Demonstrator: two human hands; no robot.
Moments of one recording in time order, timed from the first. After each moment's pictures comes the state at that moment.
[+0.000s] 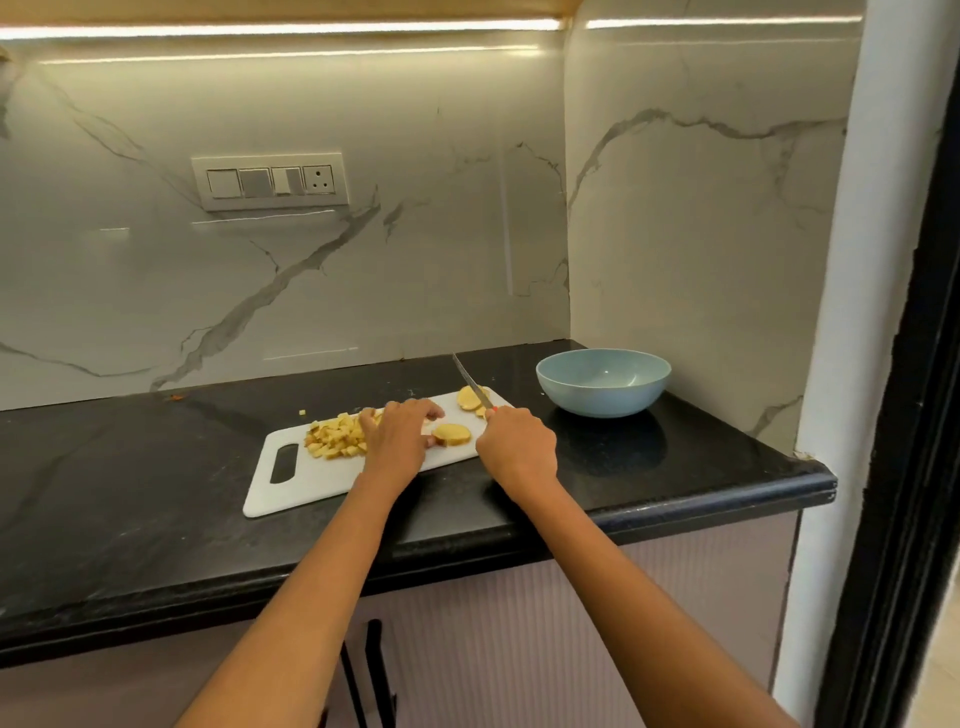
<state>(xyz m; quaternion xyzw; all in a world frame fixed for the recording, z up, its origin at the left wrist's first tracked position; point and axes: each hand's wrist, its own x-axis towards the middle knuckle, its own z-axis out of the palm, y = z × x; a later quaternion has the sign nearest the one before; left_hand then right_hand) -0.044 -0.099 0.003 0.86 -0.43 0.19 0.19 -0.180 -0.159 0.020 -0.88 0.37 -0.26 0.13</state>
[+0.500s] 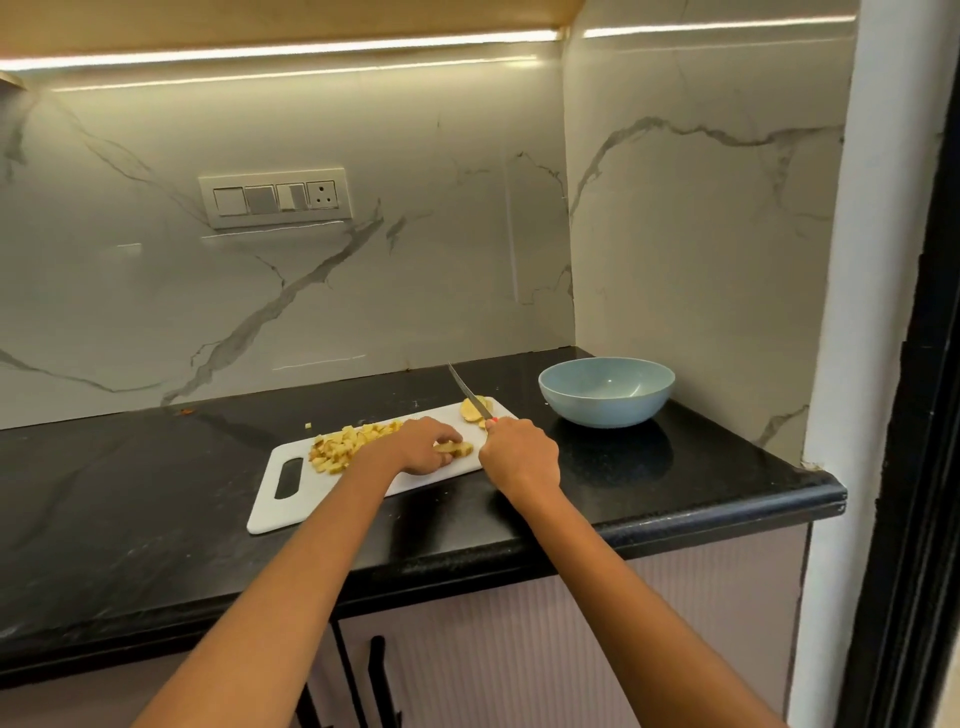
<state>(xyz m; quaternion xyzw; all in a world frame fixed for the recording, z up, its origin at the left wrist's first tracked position) -0.038 -0.112 0.034 0.84 -0.54 -0.03 0.03 -0.174 -0.170 0.019 -0.88 0.36 -0.26 0.14</state>
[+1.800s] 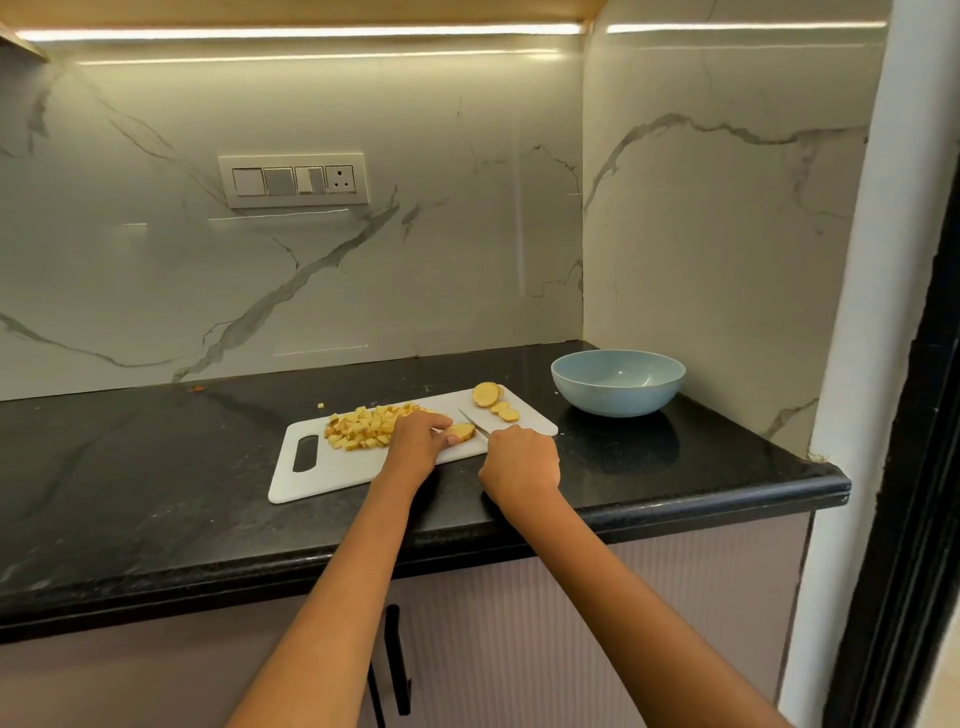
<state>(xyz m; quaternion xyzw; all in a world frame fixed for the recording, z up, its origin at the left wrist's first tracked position) -0.056 -0.087 0.001 0.82 -0.41 0.03 0.40 -0.187 -0.129 0.020 -0.93 0.34 -0.15 -0.02</state>
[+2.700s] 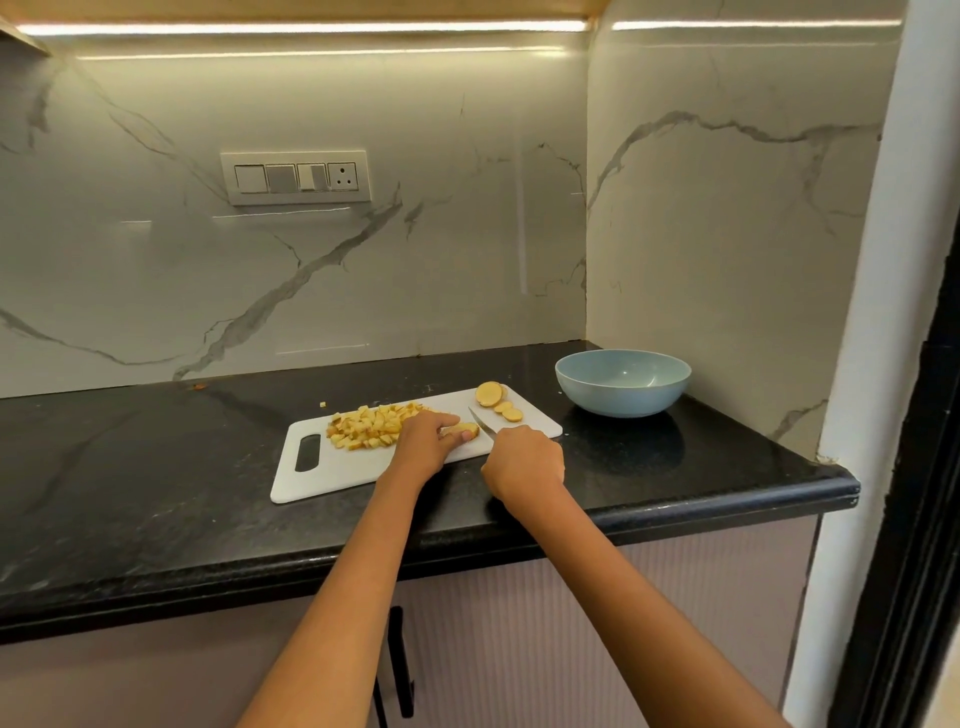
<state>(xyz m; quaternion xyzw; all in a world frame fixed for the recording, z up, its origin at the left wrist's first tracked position) -0.047 -0.093 -0.003 0.81 -0.45 0.00 0.38 -0.185 -0.127 0.024 -0.92 0.37 -0.13 0.06</state>
